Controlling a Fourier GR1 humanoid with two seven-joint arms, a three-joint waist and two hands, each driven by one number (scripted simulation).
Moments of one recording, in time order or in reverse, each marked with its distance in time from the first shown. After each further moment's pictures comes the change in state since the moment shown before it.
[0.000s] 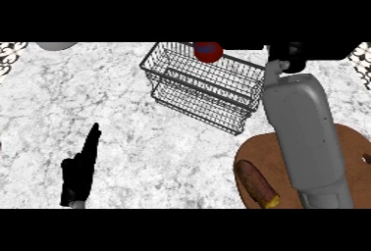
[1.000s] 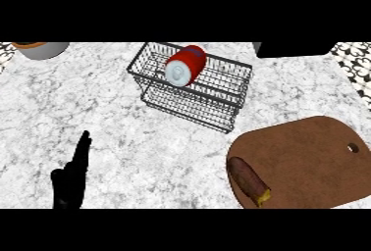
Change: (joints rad) left arm 0.065 -0.004 0.039 -0.016 0.002 0.009 -0.038; right arm 0.579 -0.382 -0.543 -0.769 -0.434 0.313 0.187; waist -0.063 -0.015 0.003
